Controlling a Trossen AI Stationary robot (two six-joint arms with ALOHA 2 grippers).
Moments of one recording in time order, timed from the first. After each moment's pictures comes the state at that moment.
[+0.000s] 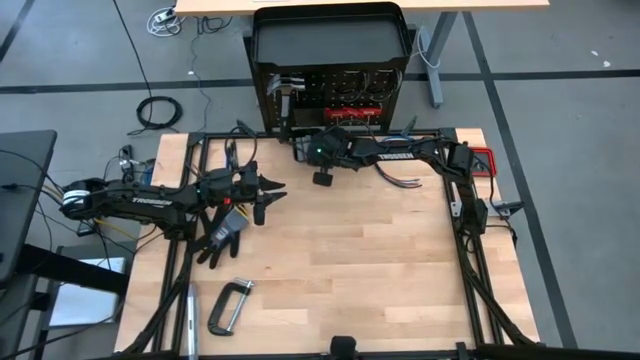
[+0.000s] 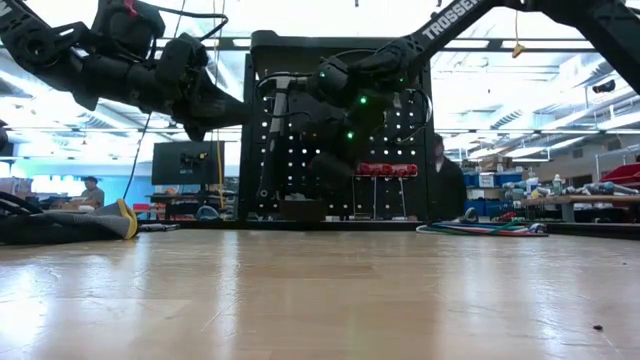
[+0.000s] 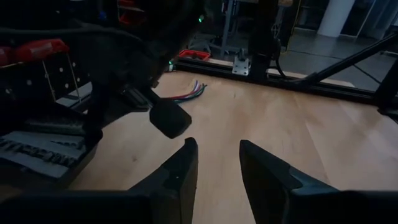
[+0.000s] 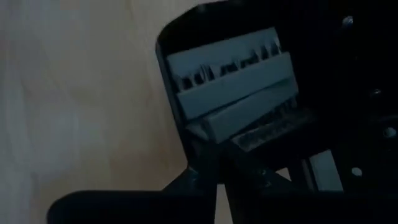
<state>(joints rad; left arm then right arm) 0.26 1.05 0.28 0.61 0.06 -0.10 -0.38 2.06 1.49 -0.31 0.29 -0.31</state>
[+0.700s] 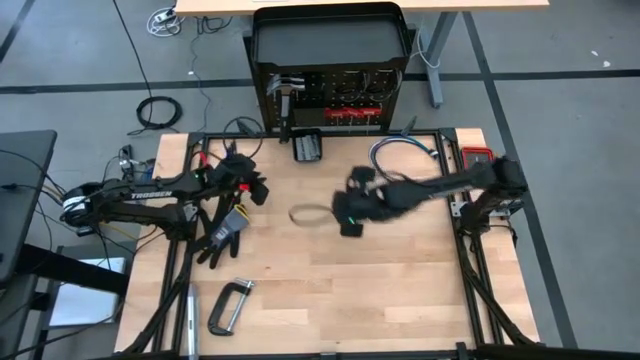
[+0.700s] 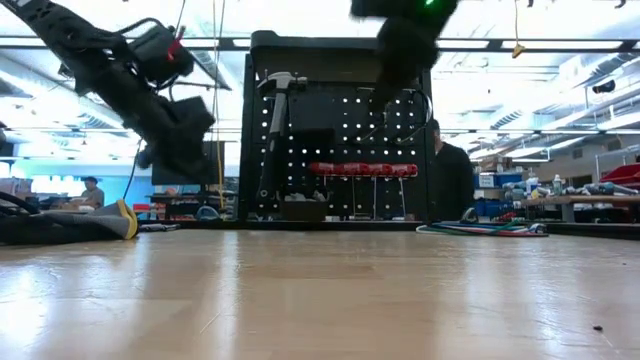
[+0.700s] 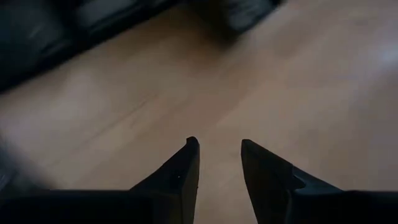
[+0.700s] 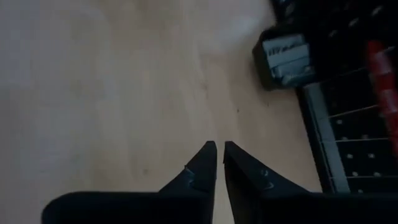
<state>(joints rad) 0.43 1.05 0.43 -0.10 -0.22 -0.33 0.14 1.68 1.40 -0.83 0.56 0.13</state>
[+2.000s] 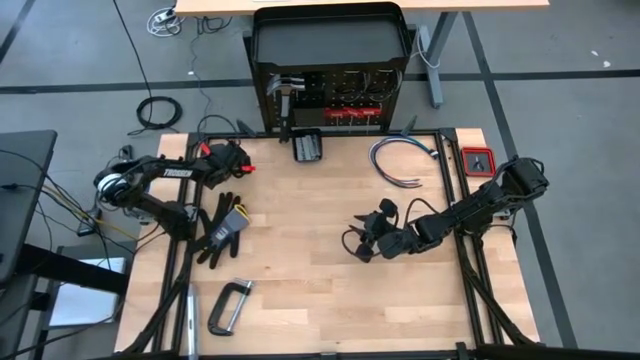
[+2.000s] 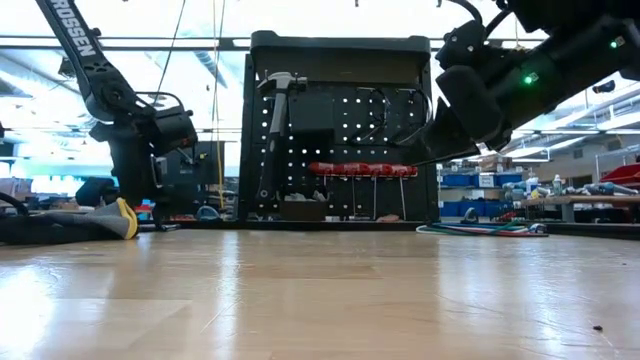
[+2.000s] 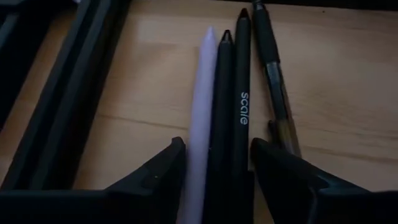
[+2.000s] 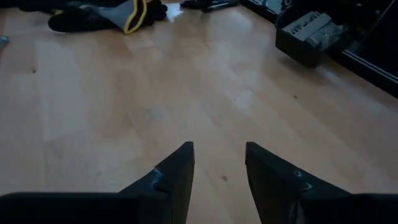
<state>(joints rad) 0.82 1.44 0.42 -0.09 -0.52 -0.77 0.35 1.53 0.59 0.25 0.78 0.45</state>
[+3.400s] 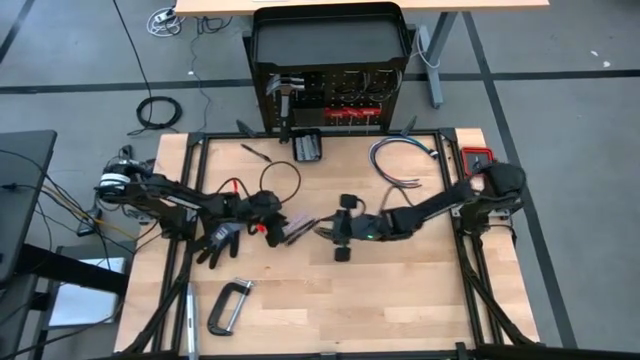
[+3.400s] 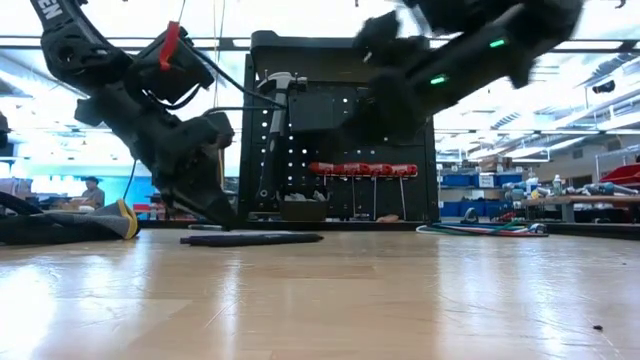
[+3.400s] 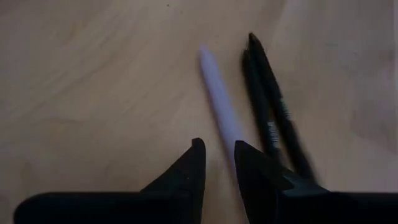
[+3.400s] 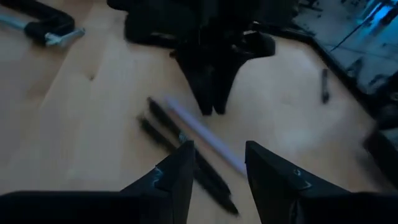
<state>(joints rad) 0.05 1.44 0.42 0.26 -0.09 -0.45 0.17 1.74 0.83 0.43 0.40 -0.08</state>
